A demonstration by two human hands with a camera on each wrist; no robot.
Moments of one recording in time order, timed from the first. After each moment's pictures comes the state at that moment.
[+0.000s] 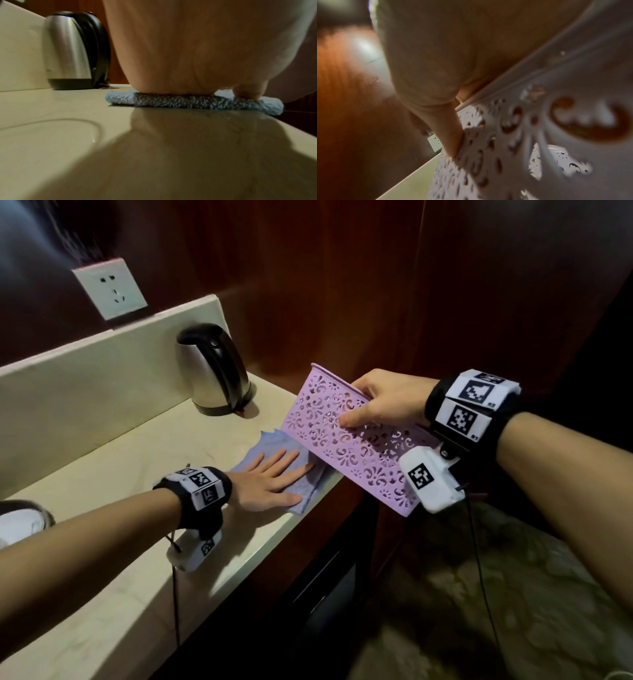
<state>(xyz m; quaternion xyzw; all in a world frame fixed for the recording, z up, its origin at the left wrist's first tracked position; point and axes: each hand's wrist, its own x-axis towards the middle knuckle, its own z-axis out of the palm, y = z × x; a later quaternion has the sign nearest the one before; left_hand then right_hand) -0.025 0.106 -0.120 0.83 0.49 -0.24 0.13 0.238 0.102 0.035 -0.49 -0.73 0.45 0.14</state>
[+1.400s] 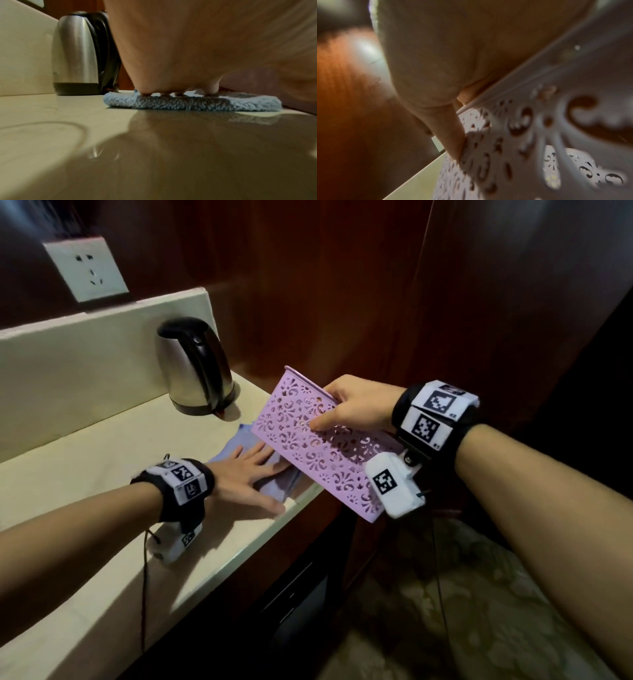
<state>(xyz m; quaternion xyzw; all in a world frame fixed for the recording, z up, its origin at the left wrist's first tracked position) -0.013 0.125 -0.097 0.83 0.50 -0.19 0.15 0.223 0.131 0.039 -0.47 -0.77 0.42 0.12</state>
